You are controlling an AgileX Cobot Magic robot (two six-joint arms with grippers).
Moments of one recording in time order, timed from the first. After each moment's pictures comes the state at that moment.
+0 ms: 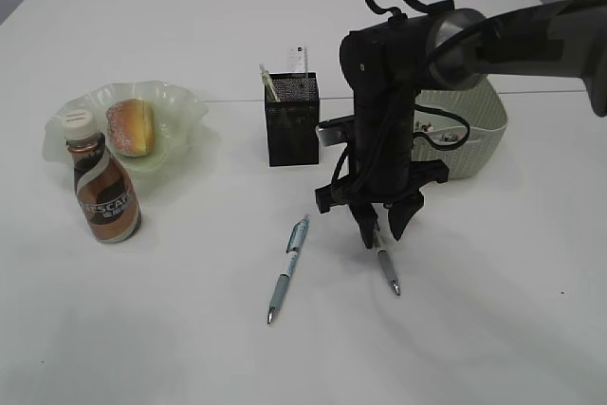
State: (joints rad) left arm -0.23 1.44 -1.57 0.23 1.25 -0.23; right arm 0.43 2.30 -1.79 -0.03 1.22 0.22
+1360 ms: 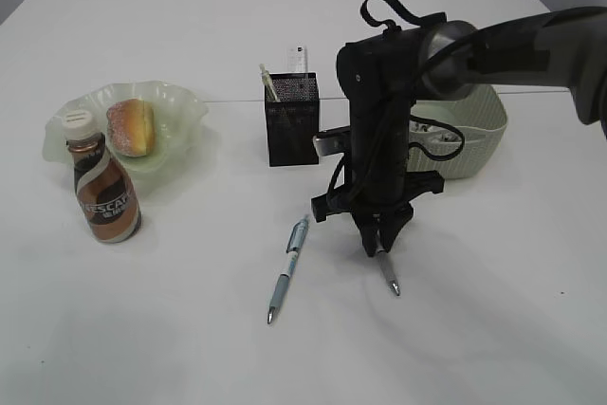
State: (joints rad) left arm -0.23 1.44 -1.57 0.23 1.25 -0.23; right arm 0.43 2.33 -1.79 -0.01 1.21 0.22
